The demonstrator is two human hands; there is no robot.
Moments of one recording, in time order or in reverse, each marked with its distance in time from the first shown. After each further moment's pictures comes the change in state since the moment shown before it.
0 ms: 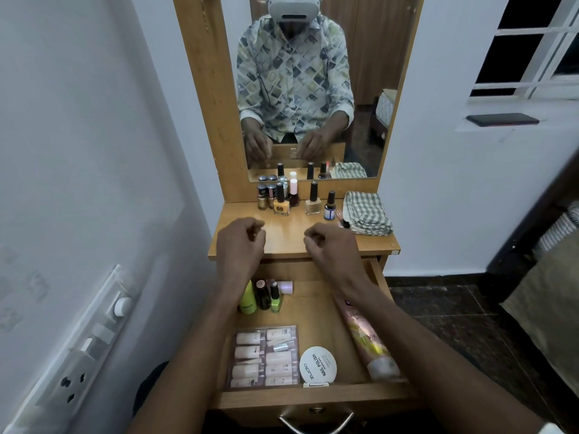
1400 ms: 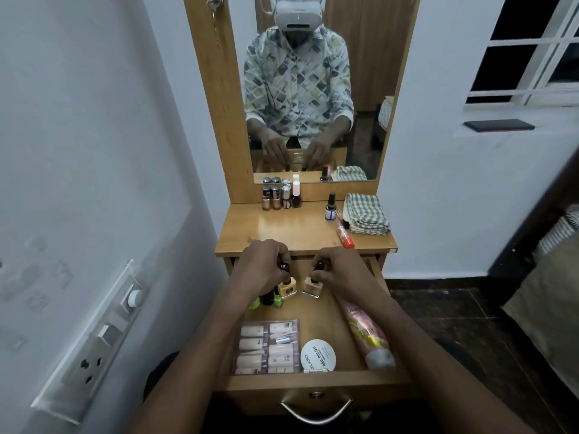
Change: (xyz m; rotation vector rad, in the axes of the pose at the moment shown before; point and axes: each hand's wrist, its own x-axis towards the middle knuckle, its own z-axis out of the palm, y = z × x) left_hand -0.029 0.029 -0.017 0.245 -0.559 0.063; right_hand -0.029 0.005 -0.024 -0.089 -0.378 0.098
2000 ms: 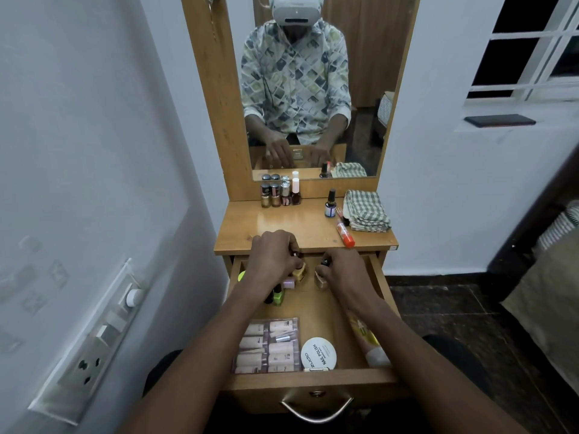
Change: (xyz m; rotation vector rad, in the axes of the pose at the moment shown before) left_hand 0.022 0.011 0.020 0.077 0.131 0.004; right_hand 0.007 0.015 0.029 -0.027 0.127 0.183
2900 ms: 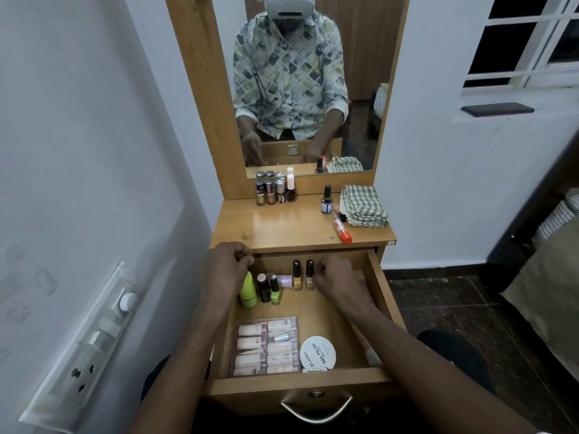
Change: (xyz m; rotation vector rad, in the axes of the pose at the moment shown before) left_hand -0.020 -0.071 0.000 -0.371 0.235 -0.235; right_hand 0.002 0.013 0.029 0.004 -0.114 0.114
